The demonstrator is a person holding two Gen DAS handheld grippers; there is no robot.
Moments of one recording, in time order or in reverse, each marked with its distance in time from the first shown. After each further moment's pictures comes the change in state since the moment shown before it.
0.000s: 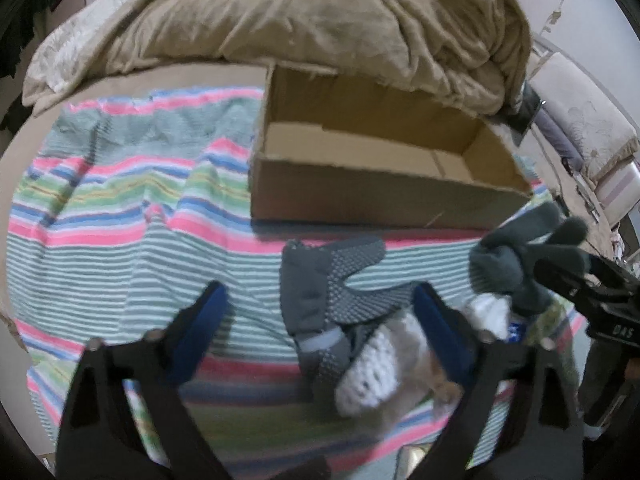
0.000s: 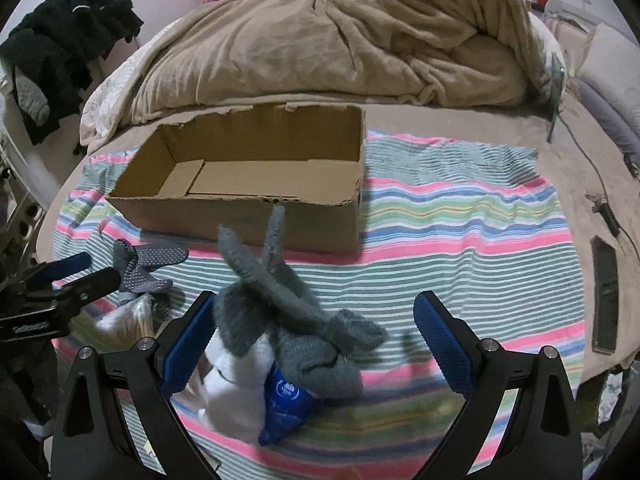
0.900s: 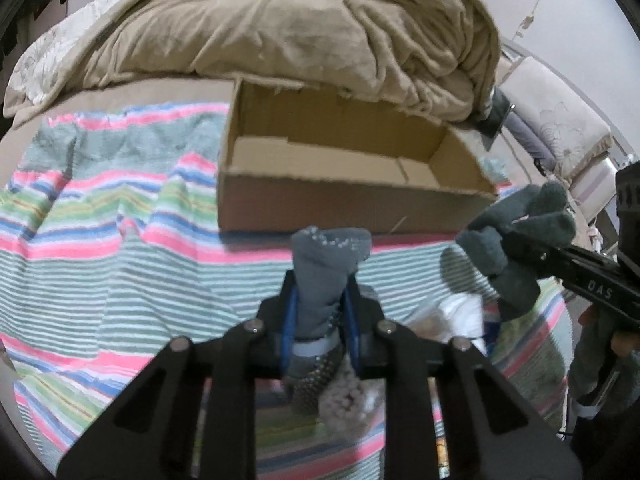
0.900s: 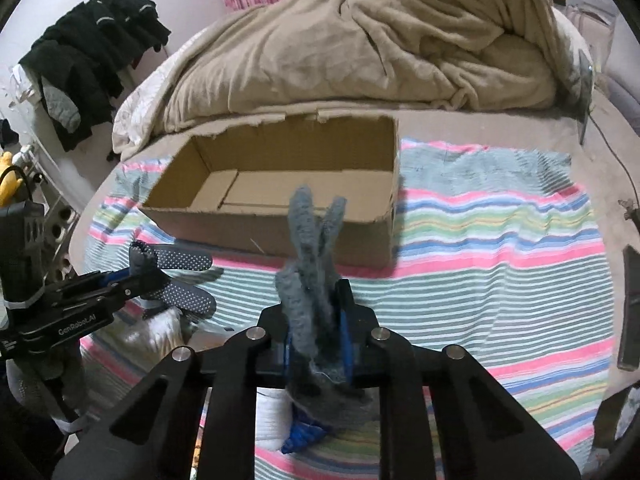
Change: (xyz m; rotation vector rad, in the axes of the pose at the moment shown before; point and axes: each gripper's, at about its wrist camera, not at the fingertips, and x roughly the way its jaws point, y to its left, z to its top) left arm -0.021 -0.009 -0.003 0.038 -0.070 -0.108; right arm -0.009 0.001 0.008 -0.007 -0.035 0.141
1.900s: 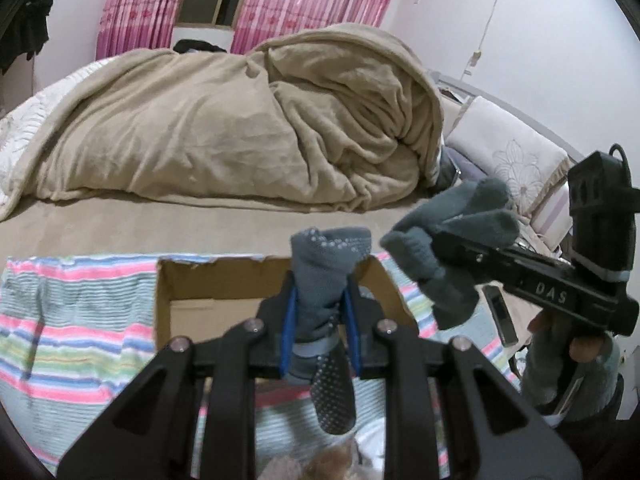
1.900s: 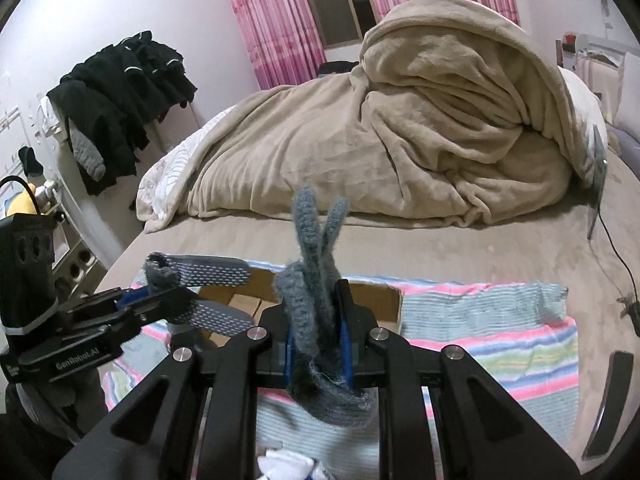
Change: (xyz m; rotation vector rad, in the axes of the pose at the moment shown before) left arm -0.018 -0.057 0.111 0.089 -0.191 -0.140; right arm -0.036 -0.004 0.107 -0.035 -0.212 0.073
